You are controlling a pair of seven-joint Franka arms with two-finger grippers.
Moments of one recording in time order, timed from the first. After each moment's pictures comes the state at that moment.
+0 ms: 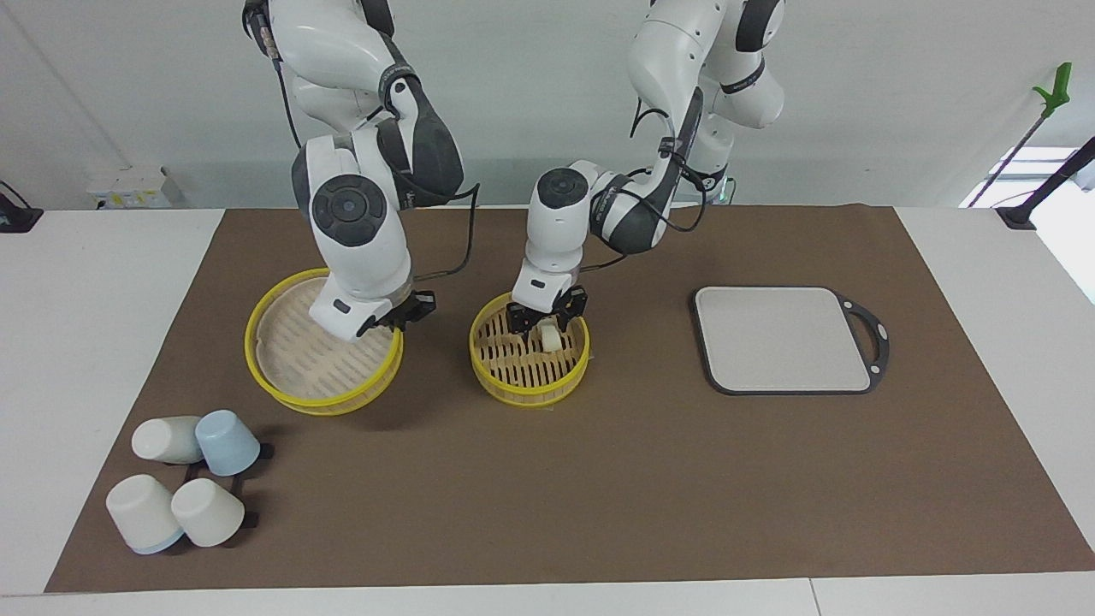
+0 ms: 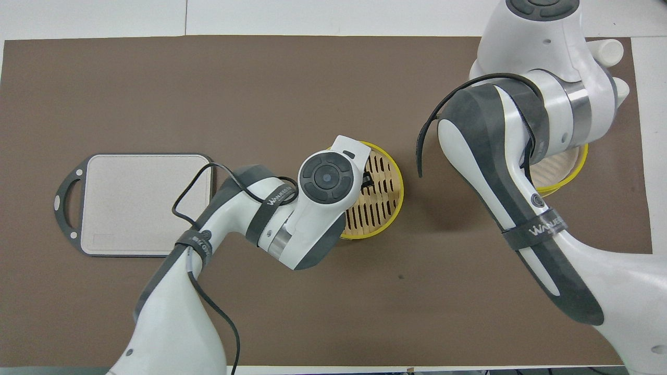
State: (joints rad) left arm -0.76 0.35 0.05 -1.75 -0.06 2.18 -0.97; right arm 0.22 0.43 0.06 -1.33 -0.06 1.50 0.10
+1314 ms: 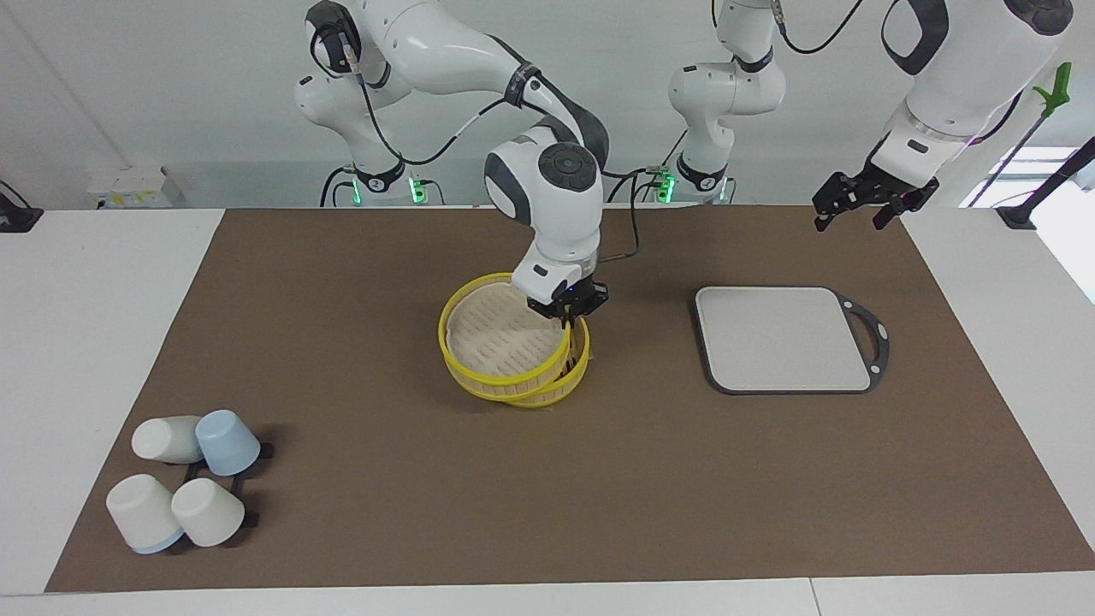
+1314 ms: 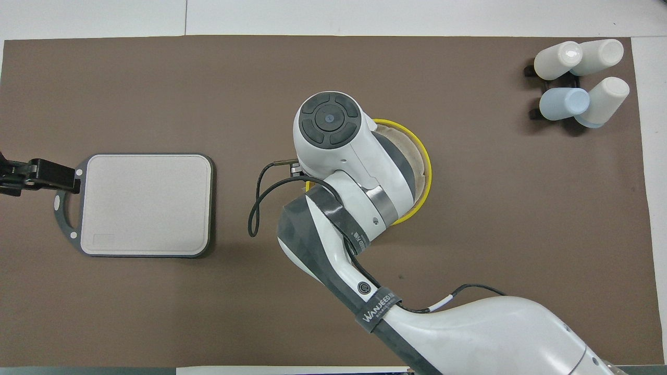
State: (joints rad) left arm -0.08 -0.07 0.06 -1.68 0.00 1.53 0.03; right arm 0.57 0.50 0.08 -1.41 0.01 1.93 0.60
